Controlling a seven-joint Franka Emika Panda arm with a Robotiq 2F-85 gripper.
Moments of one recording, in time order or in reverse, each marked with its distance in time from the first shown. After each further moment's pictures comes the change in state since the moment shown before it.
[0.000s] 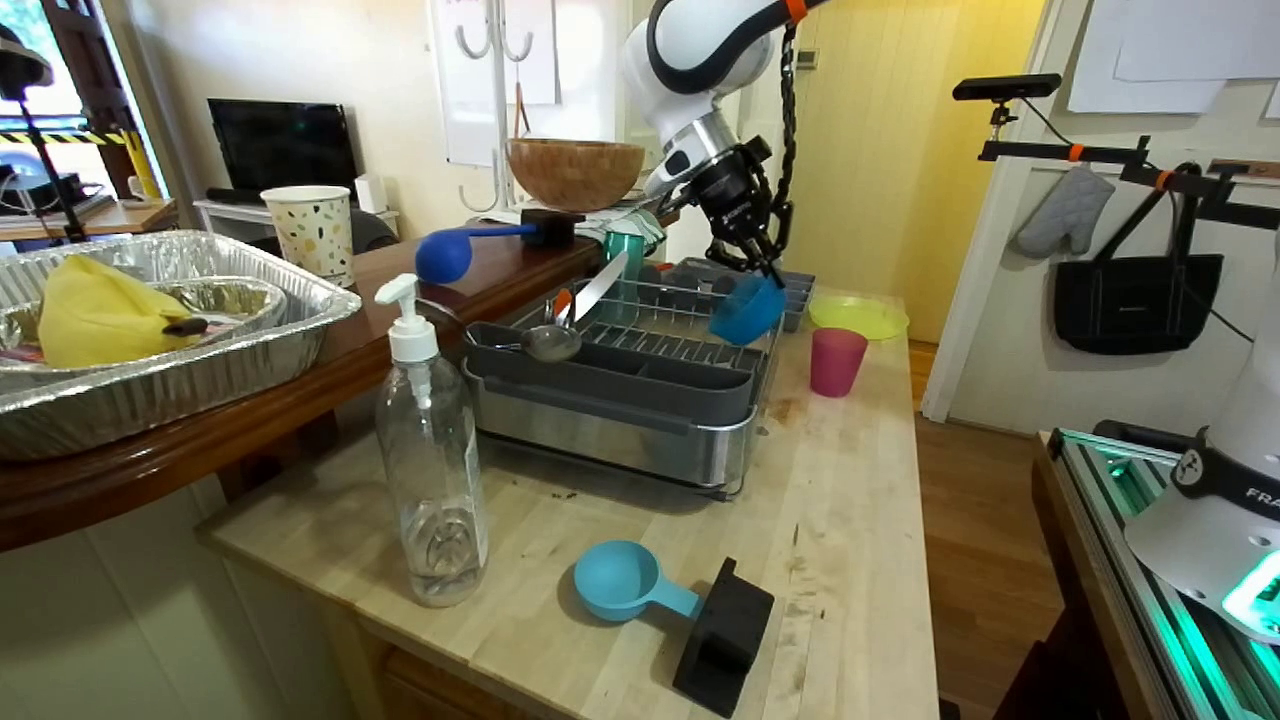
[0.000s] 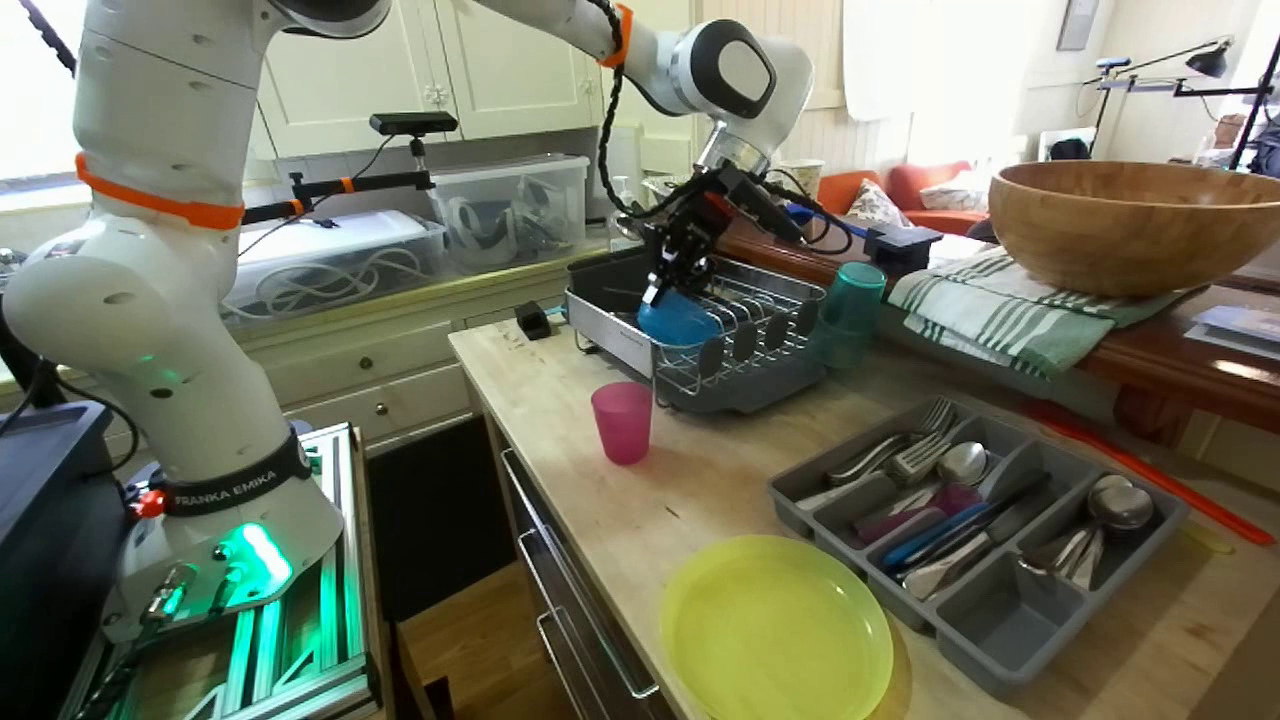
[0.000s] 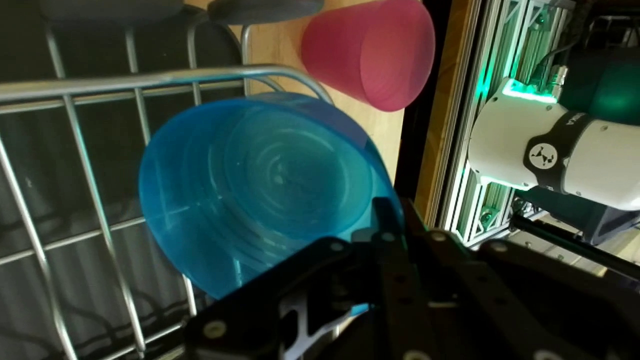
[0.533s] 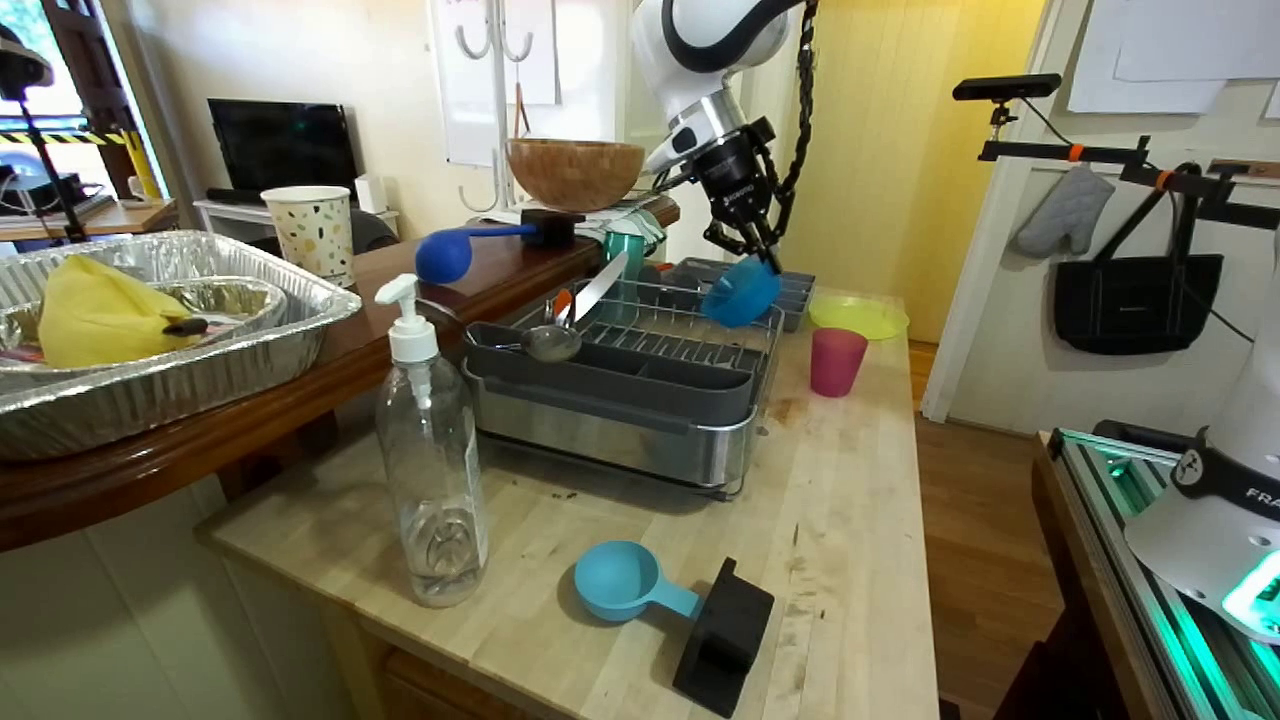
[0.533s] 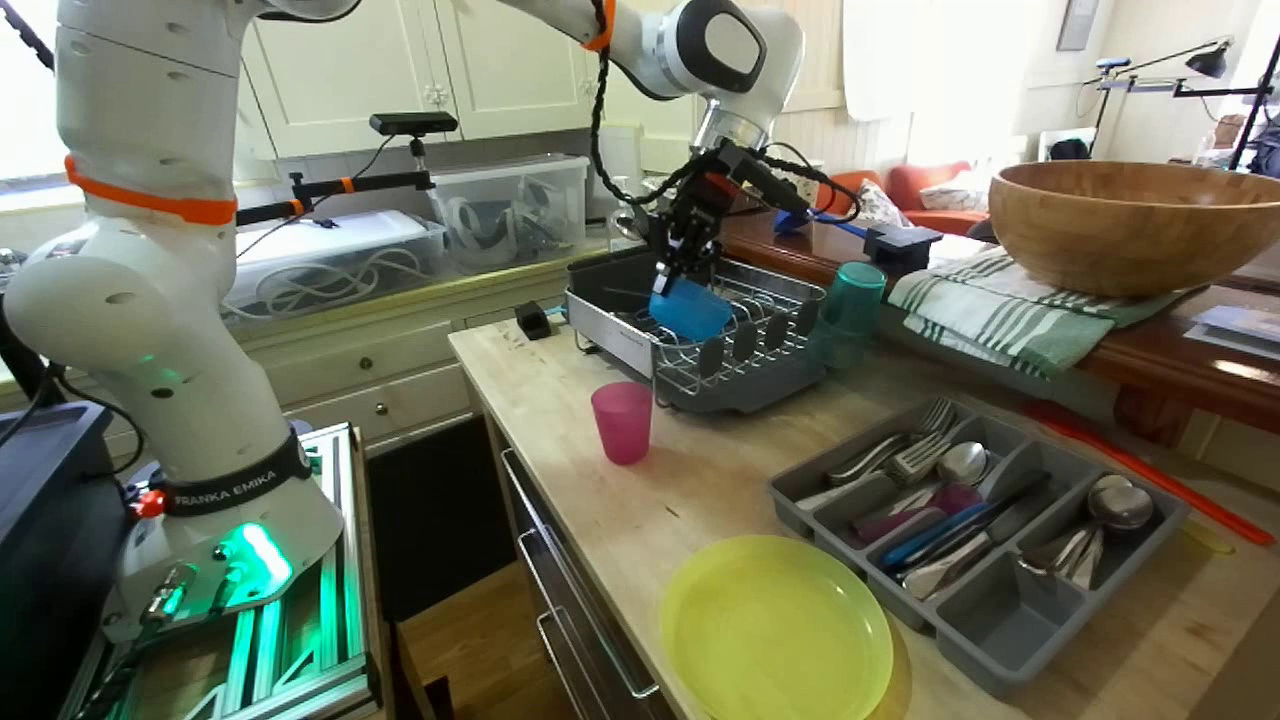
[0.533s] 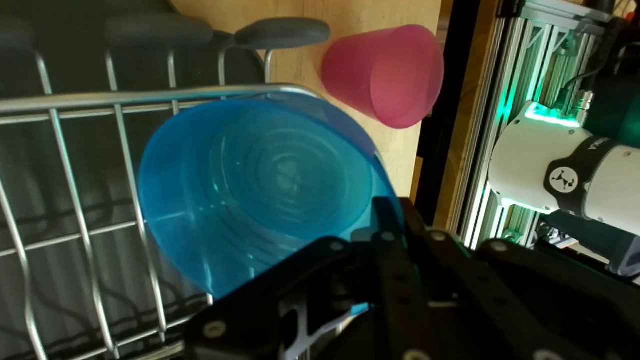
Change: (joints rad) arm 0.008 -0.070 -0.007 -0.048 -0.034 0.077 -0.025
